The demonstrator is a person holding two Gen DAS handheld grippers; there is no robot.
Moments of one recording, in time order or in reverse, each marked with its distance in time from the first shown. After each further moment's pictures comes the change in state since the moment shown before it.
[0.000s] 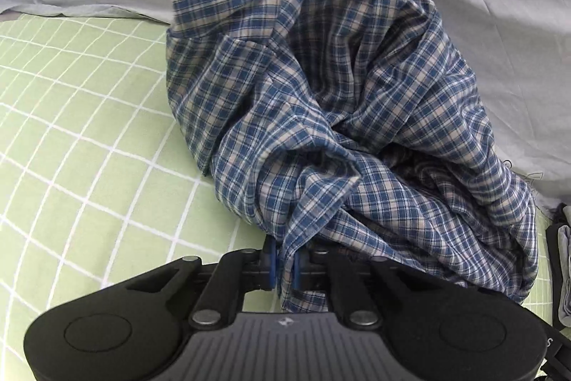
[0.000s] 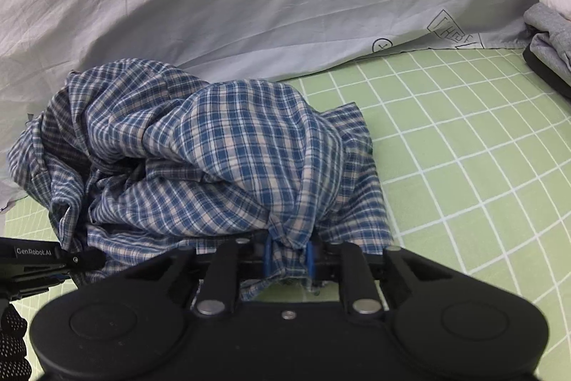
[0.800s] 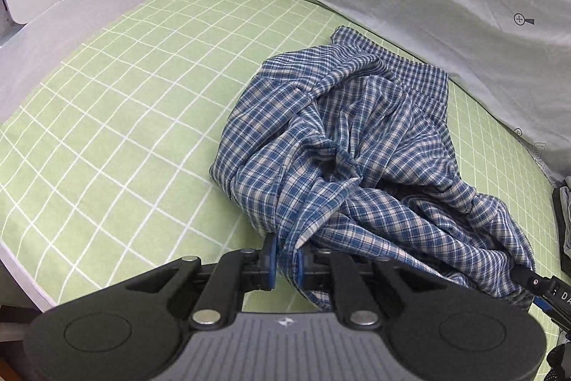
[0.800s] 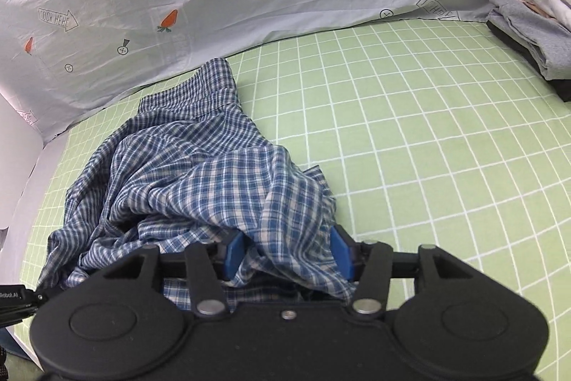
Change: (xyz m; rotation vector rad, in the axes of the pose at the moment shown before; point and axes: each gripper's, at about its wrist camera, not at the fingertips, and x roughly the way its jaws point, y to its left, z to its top) left arm -0.206 0.134 -0.150 -0.152 -0.032 0.127; right arm -0.159 0.018 -0.126 -0.083 0.060 0.053
